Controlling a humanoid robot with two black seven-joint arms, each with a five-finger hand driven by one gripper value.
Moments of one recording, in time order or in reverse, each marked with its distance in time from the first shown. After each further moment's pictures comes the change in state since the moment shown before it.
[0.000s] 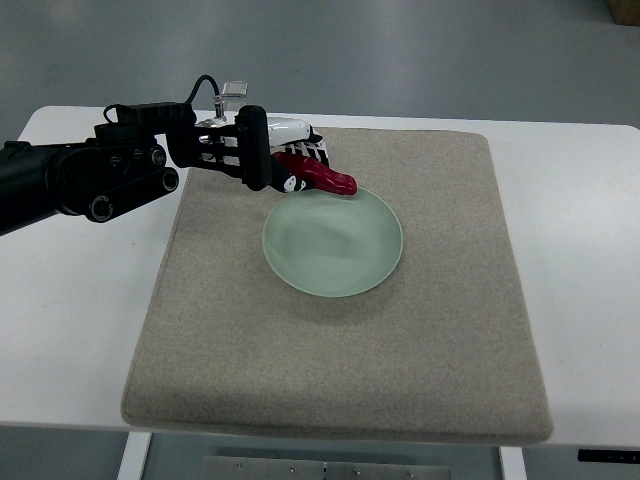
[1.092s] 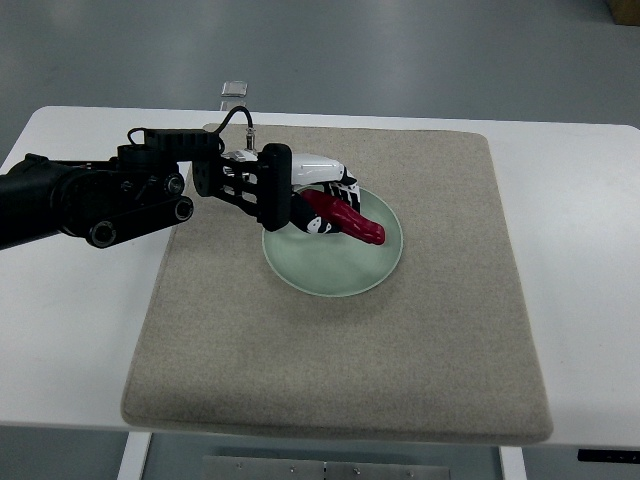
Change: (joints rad) left arm 0.014 0.022 0.005 -0.156 0.052 -0.012 -0.016; right arm 0.000 0.000 0.000 0.000 0.000 0.000 0.000
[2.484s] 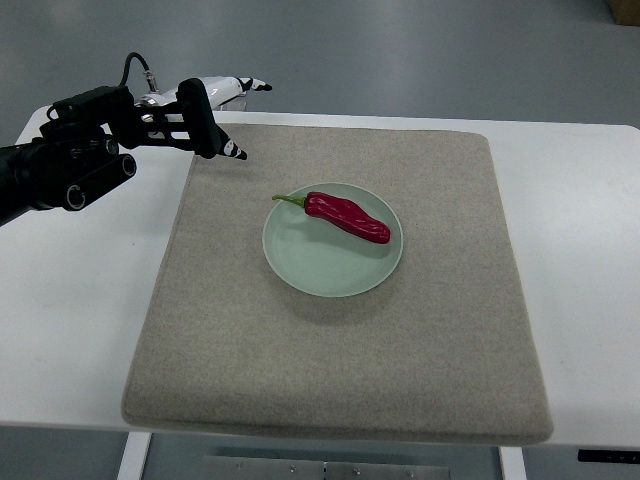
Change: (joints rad) left arm 0.048 -0.002 -0.037 0.424 -0.077 0.170 0.000; right arm 0.000 0.000 0.000 0.000 0.000 0.000 0.000
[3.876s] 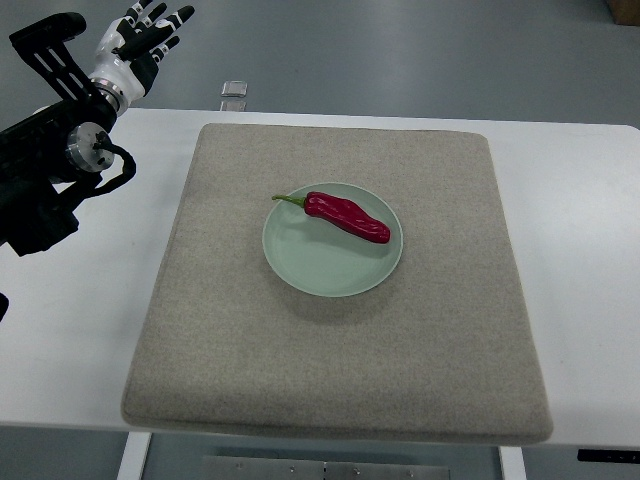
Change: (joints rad) left arm 0.118 -0.030 -0.439 0.058 -1.329 -0.195 0.026; right arm 0.000 0.000 0.000 0.000 0.000 0.000 0.000
